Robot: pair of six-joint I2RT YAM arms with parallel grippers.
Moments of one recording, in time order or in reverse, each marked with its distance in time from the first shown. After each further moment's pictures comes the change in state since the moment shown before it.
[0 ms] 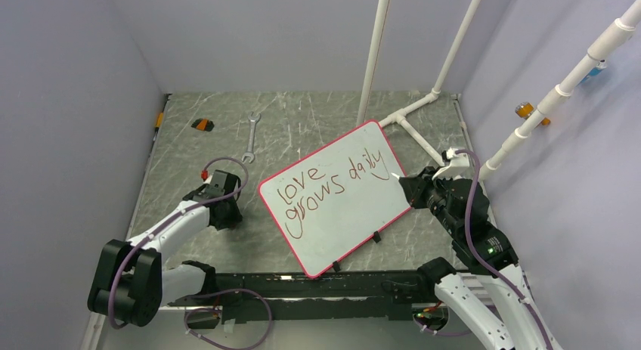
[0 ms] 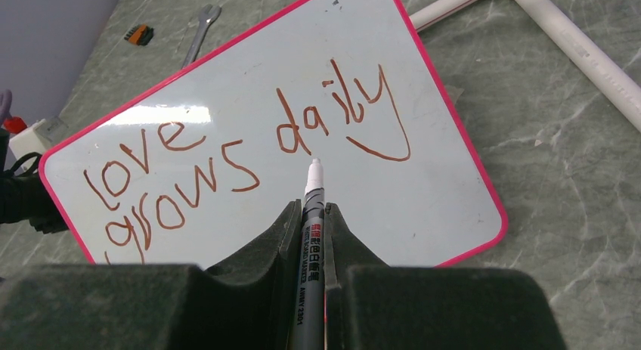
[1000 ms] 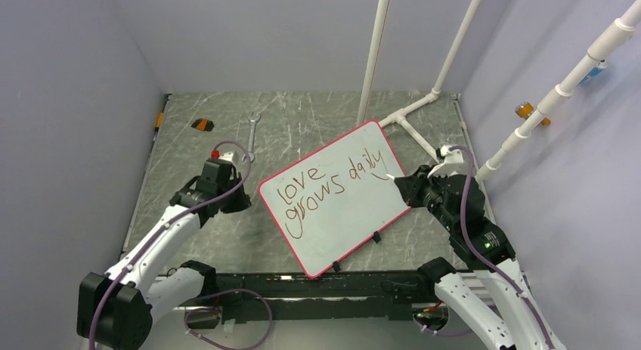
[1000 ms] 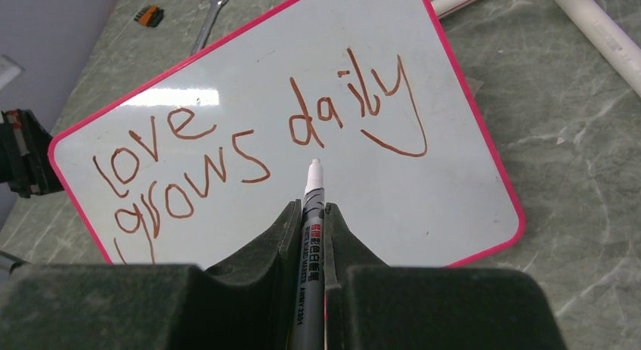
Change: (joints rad) left arm -0.035 -0.172 0.102 0.000 0.231 0.169; right arm 0.000 0.039 0.003 0.007 -0.045 0.001
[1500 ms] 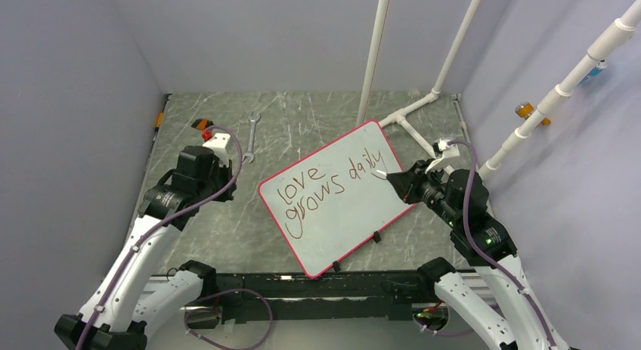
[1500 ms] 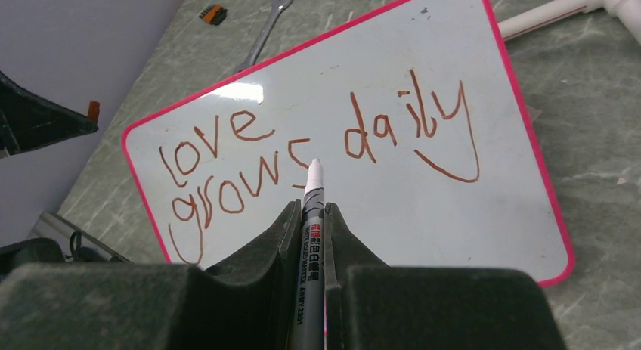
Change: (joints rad) left arm -0.022 -0.130 0.314 -0.272 -0.053 0.278; right arm 0.000 0.032 0.051 0.040 -0.121 0.001
